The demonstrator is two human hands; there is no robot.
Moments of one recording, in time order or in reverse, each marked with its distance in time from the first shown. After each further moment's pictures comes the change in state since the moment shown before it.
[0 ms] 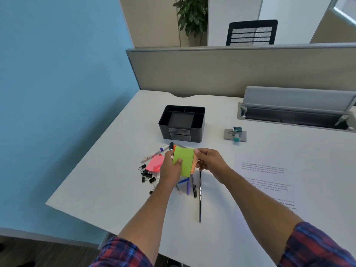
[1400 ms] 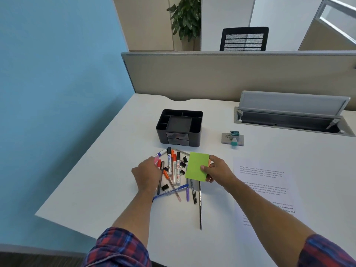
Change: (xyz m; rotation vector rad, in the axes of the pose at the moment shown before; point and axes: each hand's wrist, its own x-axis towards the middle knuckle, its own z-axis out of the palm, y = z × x) left_hand 0.023 -0.015 -0.055 0.776 0.307 0.155; right_hand -0.010 0.002 -0.014 -0.437 0.163 0.122
